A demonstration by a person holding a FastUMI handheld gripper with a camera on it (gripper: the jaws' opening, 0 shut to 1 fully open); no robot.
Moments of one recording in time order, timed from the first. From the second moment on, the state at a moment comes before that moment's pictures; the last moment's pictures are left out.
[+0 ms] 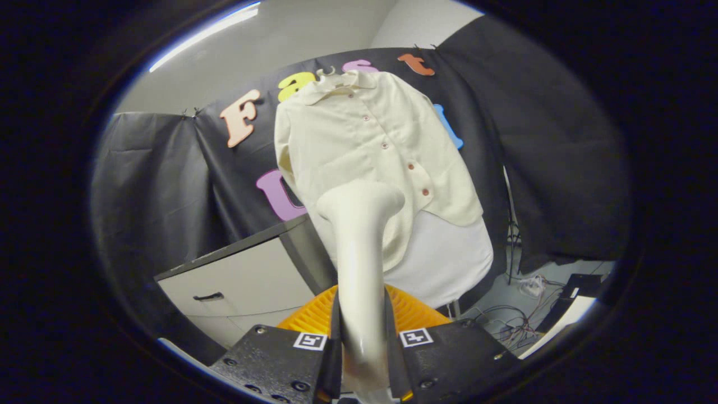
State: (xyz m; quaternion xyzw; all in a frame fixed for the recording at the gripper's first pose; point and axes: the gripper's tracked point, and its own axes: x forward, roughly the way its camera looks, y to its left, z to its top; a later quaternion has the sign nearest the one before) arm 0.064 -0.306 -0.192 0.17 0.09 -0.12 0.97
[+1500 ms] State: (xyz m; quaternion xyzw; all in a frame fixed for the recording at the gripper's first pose) arm -0.028 0.004 -0.012 0.03 0.00 0.03 1.00
